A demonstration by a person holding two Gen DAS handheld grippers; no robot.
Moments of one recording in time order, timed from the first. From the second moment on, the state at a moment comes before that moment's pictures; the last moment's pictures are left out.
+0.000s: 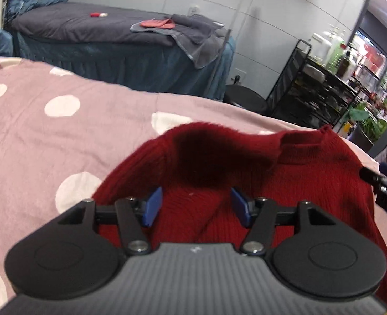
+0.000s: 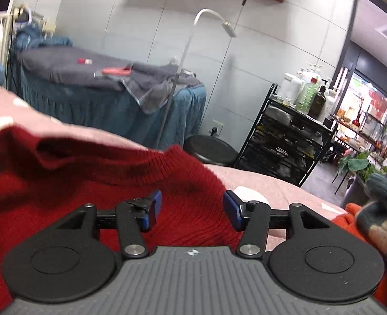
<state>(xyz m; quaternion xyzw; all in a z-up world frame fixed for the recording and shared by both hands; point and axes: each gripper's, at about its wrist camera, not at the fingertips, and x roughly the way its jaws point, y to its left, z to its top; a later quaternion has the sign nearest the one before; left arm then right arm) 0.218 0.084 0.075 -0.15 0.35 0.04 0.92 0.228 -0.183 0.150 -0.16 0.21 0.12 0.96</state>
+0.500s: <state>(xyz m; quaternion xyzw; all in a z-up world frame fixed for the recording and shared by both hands) 0.094 0.027 0.137 -0.05 0.34 -0.01 0.94 0.104 -0.192 0.154 -0.10 0.25 0.24 0.93</state>
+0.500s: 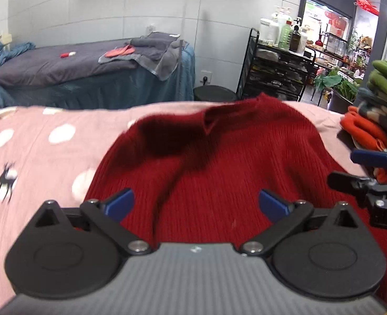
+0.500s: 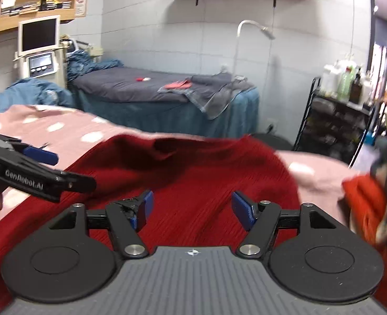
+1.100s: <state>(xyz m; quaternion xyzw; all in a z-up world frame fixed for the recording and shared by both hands) -0.020 0.083 0.070 -0.07 0.38 0.16 0.91 0.034 -0.211 0.099 -0.09 0.29 0.20 0.93</state>
